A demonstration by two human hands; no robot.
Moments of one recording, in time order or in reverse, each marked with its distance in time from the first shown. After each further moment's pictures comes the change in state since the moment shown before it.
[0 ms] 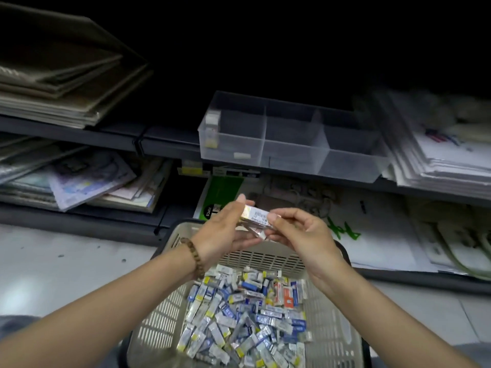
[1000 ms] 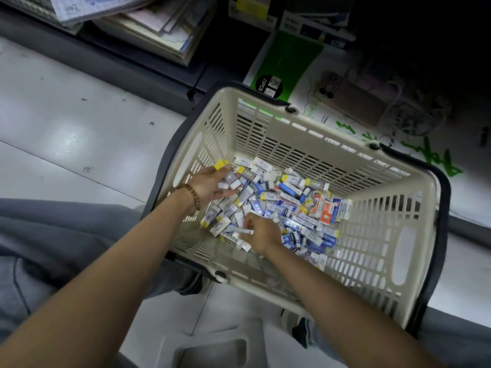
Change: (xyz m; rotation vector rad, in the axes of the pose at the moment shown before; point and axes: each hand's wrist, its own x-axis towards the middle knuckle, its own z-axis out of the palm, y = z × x) left_hand 0.025 -0.208 -0.134 -0.212 0.461 -0.478; right_hand 0.029 0.332 0.026 -1.251 -0.540 0.147
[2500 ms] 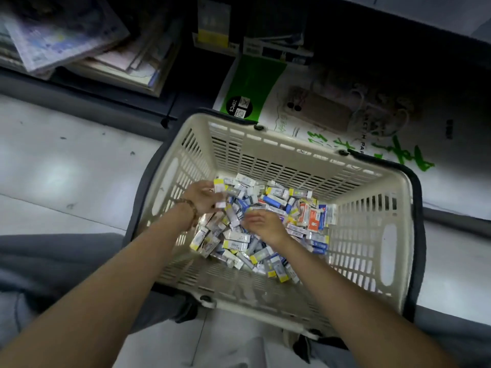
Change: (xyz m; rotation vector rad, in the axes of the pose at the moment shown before) left_hand 0.001 0.009 0.026 0.310 0.057 0.097; right_hand 0.012 0.014 -0.052 0.776 -0.011 0.186
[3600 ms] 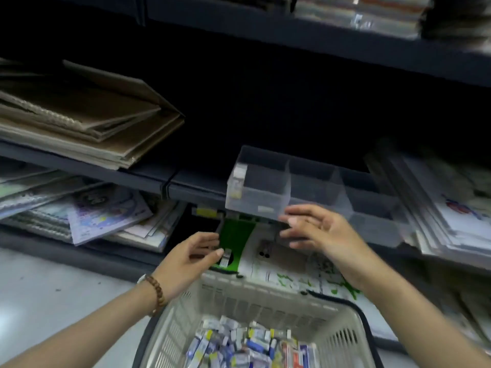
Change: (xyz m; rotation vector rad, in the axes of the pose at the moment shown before) left_hand -0.116 0.169 -0.047 0.357 -0.121 0.825; right_hand -0.200 -0.277 -0.140 0.167 0.166 -0.668
